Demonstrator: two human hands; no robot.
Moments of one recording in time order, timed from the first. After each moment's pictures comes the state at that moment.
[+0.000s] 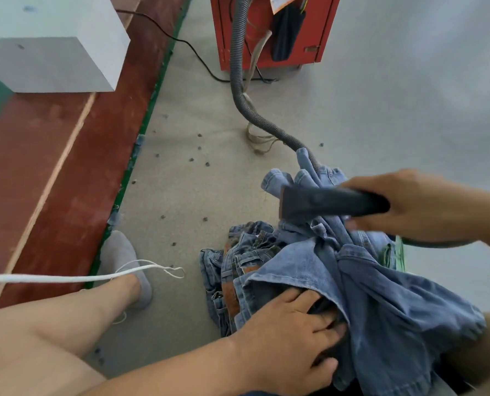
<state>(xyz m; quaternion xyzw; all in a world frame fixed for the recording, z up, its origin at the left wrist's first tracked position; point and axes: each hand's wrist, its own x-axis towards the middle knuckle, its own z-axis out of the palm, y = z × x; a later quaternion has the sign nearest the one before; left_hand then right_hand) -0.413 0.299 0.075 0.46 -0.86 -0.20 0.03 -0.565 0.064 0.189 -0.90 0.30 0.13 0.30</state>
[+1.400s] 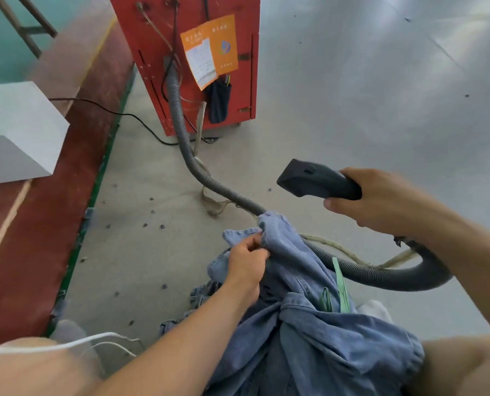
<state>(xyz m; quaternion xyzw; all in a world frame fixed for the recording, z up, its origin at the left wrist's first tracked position) -0.428 0.104 0.042 0.65 -0.18 -0.58 0.46 -0.616 0.011 0.209 -0.80 0.56 -0.04 0.23</state>
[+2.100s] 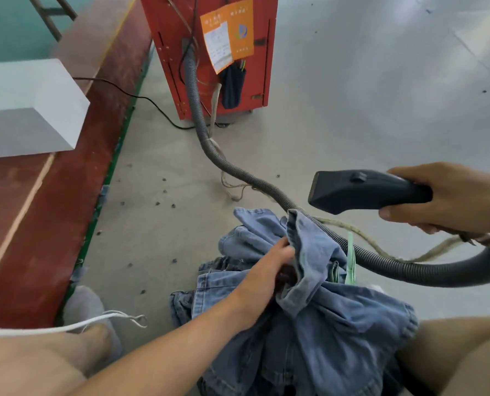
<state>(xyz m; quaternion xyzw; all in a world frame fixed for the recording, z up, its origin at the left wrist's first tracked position) -0.441 0.189 0.100 0.48 -0.25 -0.73 0.41 -0.677 0.047 0.258 -0.81 0.49 0.07 0.32</state>
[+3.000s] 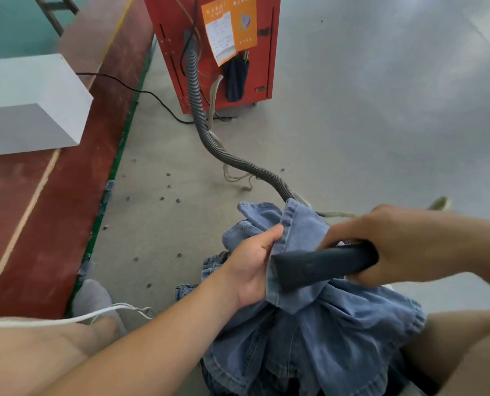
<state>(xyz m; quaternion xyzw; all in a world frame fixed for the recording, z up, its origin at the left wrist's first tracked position) -0.417 0.173 0.108 0.33 -0.05 -0.85 0.40 -0.626 0.089 0.235 -0.89 0.28 0.18 0.30</state>
